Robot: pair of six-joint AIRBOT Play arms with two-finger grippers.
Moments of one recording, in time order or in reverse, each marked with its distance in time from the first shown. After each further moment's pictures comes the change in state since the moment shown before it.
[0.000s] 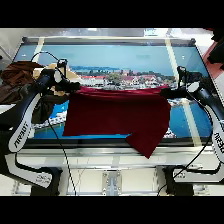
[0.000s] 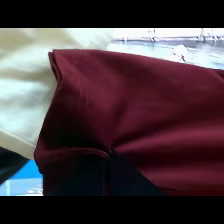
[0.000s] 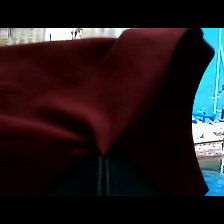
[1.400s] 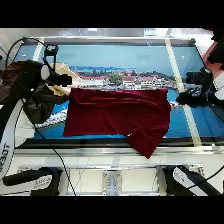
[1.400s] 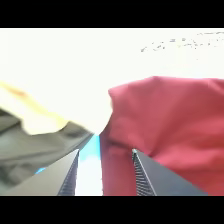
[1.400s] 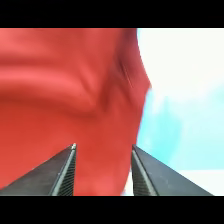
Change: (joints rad) left arm -0.034 0.302 -0.038 0.234 -0.106 -0.008; right arm -0.192 0.412 -0.126 -0.097 0.382 0.108
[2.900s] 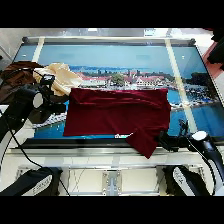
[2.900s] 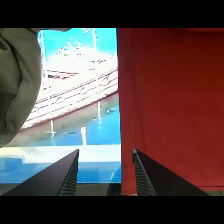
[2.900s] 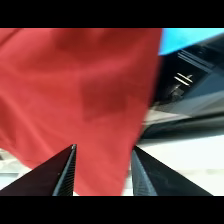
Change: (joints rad) left arm 0.000 0.280 -0.413 -0.015 -0.114 0.003; right arm -0.008 0.205 -0.694 0.286 -0.037 0.116
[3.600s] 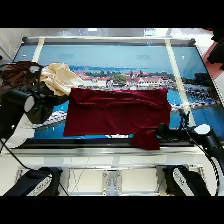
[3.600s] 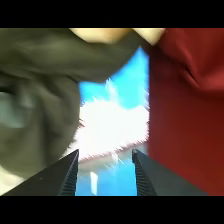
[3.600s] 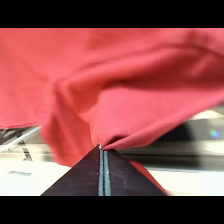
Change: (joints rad) left arm 0.039 0.140 -0.012 0.183 0.124 -0.151; right arm 0.079 0.037 0.138 0.082 0.021 -0.047
